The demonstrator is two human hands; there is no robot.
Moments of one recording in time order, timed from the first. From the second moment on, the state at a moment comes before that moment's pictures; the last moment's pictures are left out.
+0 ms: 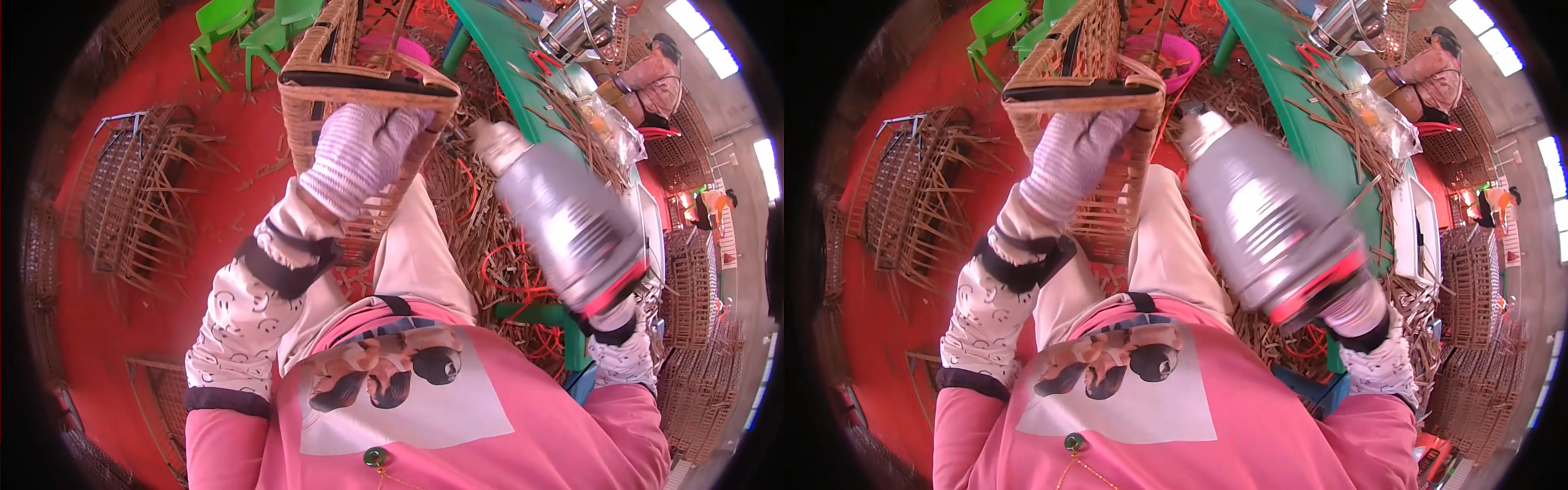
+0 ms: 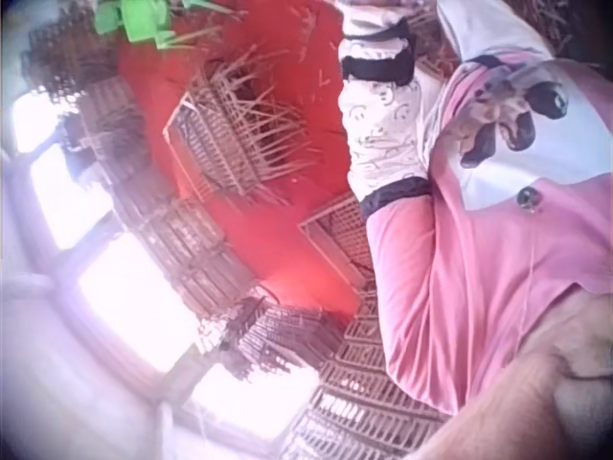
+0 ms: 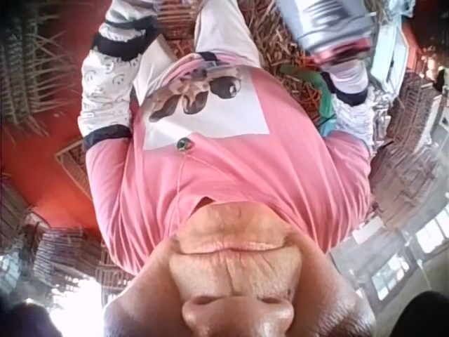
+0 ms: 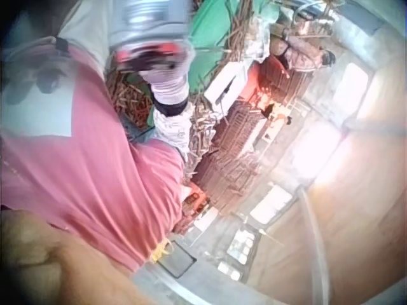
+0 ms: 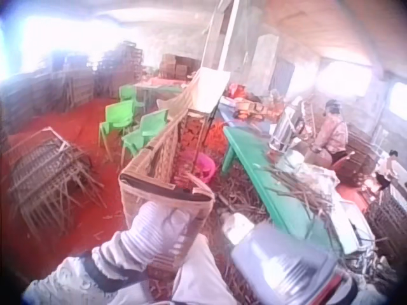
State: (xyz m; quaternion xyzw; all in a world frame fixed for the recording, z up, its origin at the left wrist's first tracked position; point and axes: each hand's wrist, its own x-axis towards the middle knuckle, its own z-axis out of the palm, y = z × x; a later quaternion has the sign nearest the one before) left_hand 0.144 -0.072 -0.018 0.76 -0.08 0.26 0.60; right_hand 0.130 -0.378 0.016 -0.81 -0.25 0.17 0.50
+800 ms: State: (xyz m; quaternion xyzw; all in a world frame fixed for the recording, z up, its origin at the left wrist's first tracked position) left_hand 0.154 -0.063 -0.017 0.79 -0.06 0.24 0.56; right_hand 0.117 -0.316 0.061 -0.84 -0.49 -0.15 0.14
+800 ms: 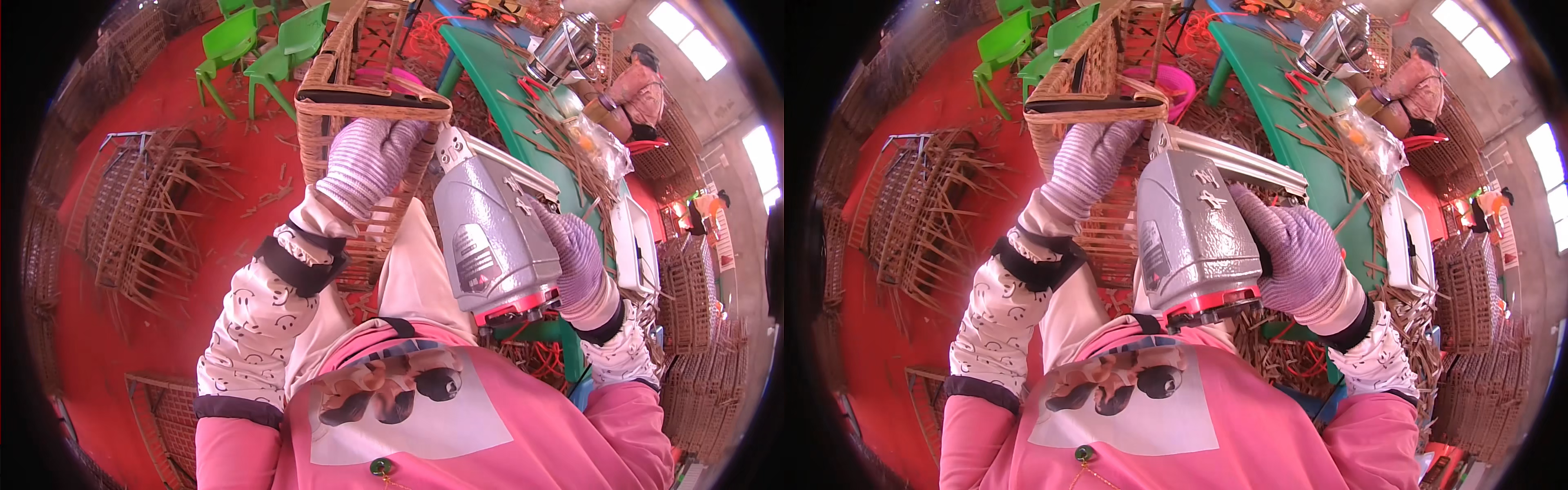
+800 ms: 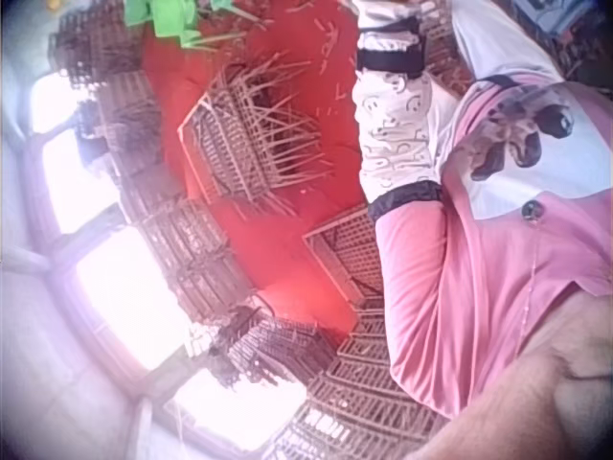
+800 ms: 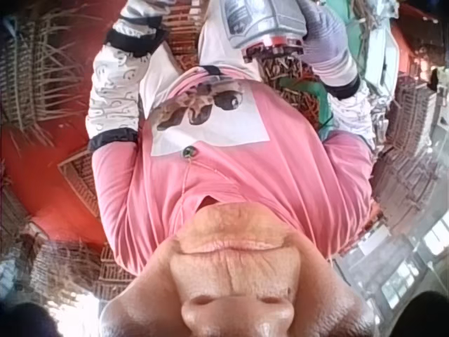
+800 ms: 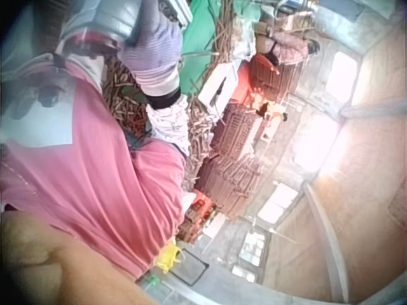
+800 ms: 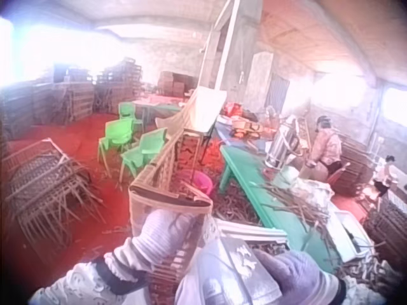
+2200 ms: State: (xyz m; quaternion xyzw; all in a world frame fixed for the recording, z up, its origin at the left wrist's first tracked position) left_hand 0.136 -0.040 -0.038 0.74 -0.10 0.34 0.58; right_hand 0.204 -0.419 0.015 -0.98 -0.16 -0.11 0.02
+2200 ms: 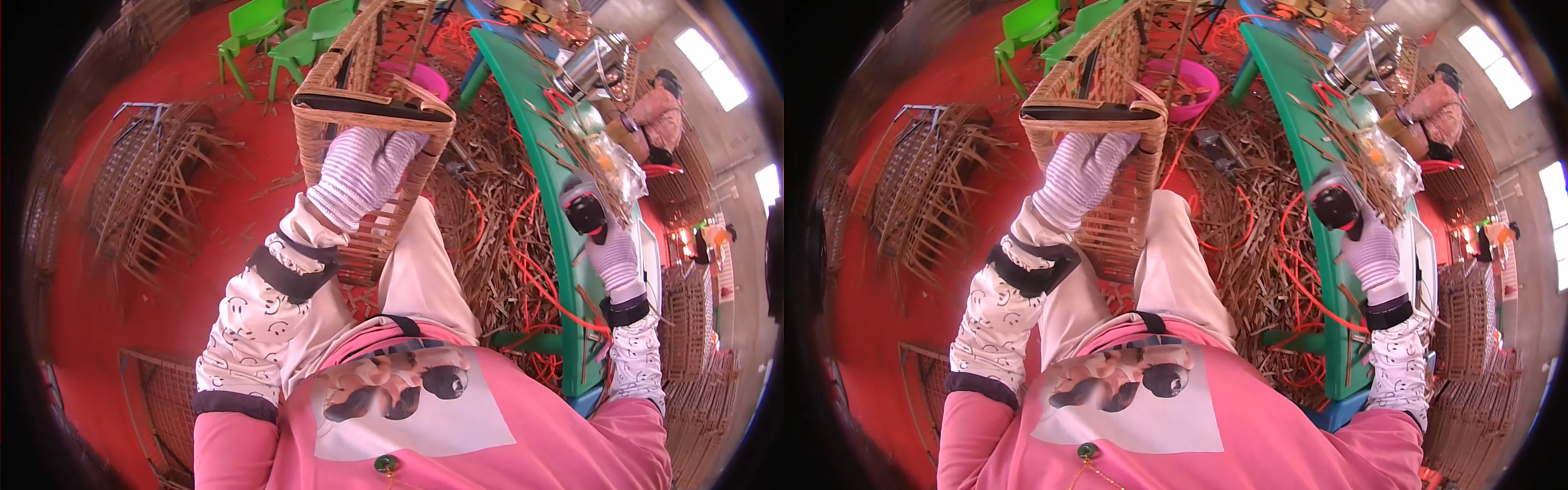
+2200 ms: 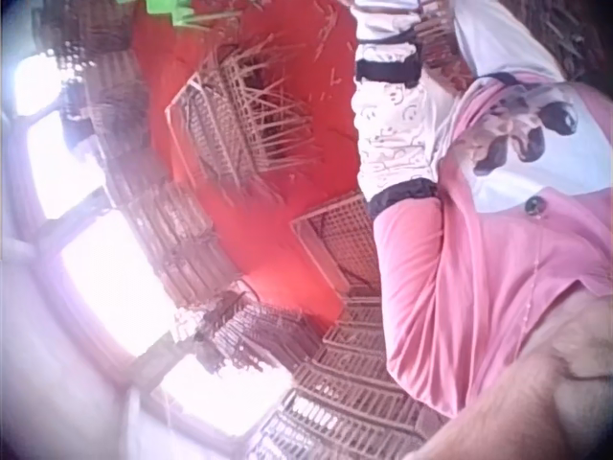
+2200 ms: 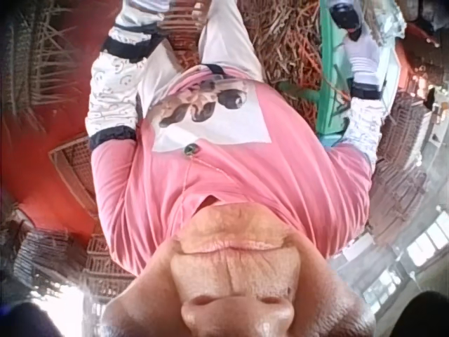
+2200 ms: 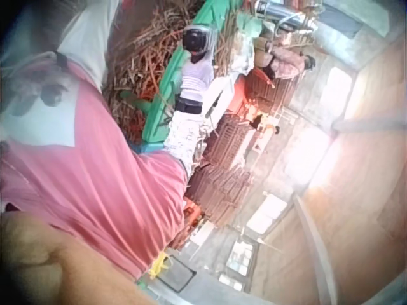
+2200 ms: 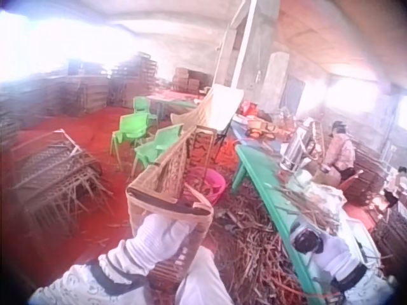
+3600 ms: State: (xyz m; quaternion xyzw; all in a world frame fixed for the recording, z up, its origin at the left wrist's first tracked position) left_hand 0.156 0.066 0.025 0.69 0.01 0.28 0.66; right_hand 0.316 -0.507 -0.087 -0.99 0.10 -0.01 -0.03
